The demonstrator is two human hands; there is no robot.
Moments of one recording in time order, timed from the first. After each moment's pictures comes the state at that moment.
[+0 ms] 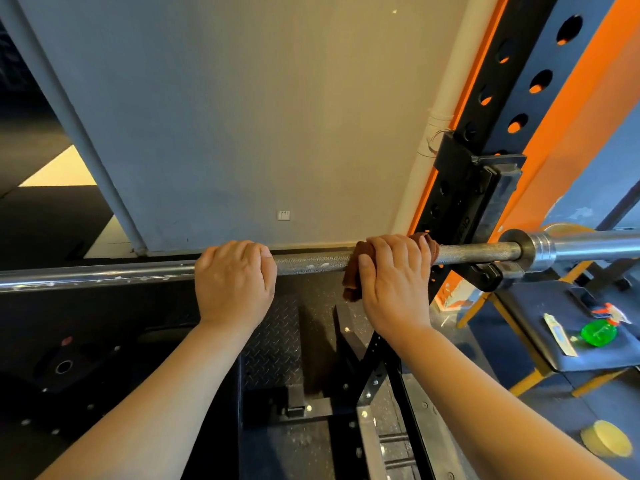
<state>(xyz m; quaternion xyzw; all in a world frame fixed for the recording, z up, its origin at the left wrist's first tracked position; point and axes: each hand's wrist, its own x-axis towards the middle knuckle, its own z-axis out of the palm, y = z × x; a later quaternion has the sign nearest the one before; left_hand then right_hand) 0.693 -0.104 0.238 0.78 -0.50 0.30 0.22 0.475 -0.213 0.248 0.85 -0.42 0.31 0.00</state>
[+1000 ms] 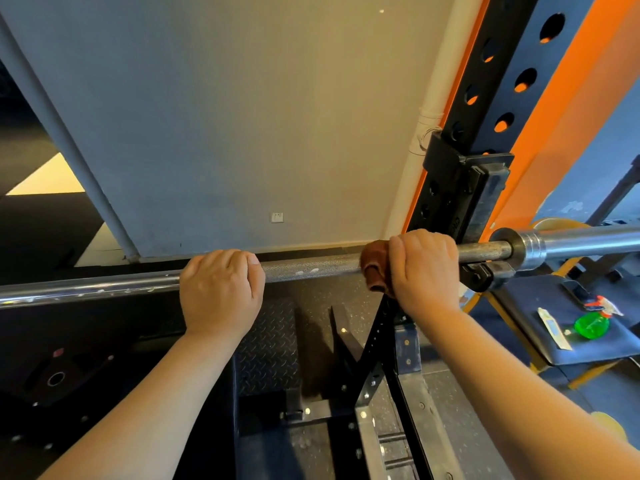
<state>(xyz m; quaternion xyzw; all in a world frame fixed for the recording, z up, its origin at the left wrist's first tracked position) 0.691 -0.104 0.240 0.77 -0.49 0.33 0.24 0.443 -0.258 0.268 0.83 -0.46 0.31 0.05</state>
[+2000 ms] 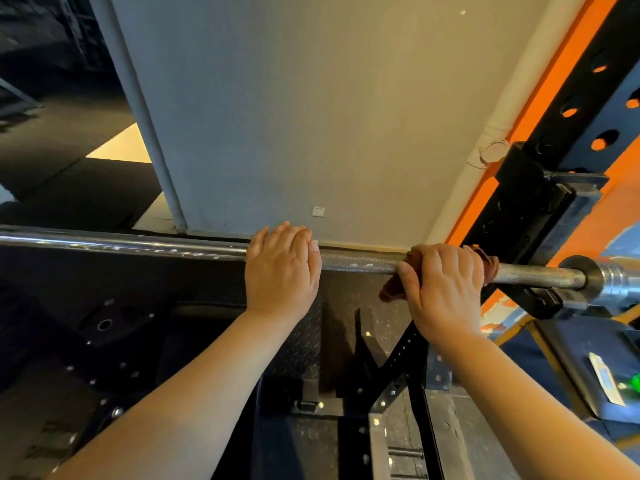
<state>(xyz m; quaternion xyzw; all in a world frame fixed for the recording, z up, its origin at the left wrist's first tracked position) 0.680 -0.101 0.243 0.81 -0.48 0.24 0.24 0.470 -0.227 0.249 0.87 -0.39 0.28 0.04</state>
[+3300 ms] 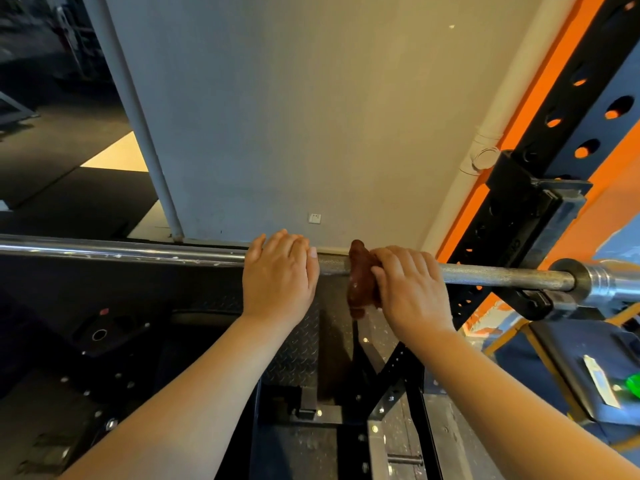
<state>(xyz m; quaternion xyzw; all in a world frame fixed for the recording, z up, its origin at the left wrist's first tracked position) 0.683 -0.099 0.248 0.81 -0.49 0.24 0.22 0.497 -0.214 0.254 0.91 -0.31 0.28 0.09</state>
